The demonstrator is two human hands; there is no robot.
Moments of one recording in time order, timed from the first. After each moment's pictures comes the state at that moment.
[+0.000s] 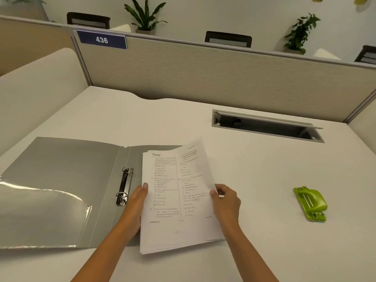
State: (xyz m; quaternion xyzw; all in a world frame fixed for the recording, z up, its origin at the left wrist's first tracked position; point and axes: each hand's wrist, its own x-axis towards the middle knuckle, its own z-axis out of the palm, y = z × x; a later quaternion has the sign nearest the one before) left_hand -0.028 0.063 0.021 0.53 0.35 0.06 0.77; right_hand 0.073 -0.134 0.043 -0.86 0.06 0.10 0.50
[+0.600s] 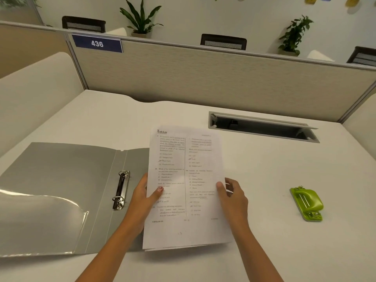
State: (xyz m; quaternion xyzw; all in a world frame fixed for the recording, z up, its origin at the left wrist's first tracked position) left_hand -0.018 0.046 0.049 0.62 0.22 0.13 0.74; right_hand 0.086 -0.157 0.048 -0.84 0.03 0.07 0.53
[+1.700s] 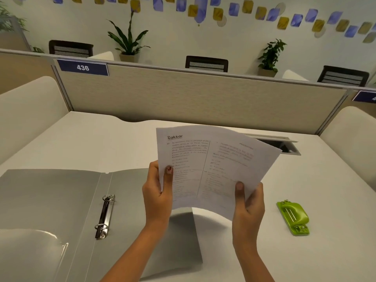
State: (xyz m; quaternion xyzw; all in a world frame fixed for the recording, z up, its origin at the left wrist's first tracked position) left_hand 0.047 -0.013 0.110 0.67 0.11 0.39 0.62; right_hand 0.078 -0.171 0.111 -0.70 -0.04 -0.17 0.69
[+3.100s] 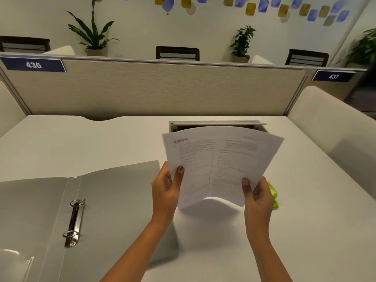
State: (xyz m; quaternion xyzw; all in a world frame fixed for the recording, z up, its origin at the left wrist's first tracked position) left_hand 0.076 -0.080 0.096 0.67 0.03 0.27 0.69; right_hand 0.100 -0.268 0.087 -0.70 0.02 -0.21 0.68
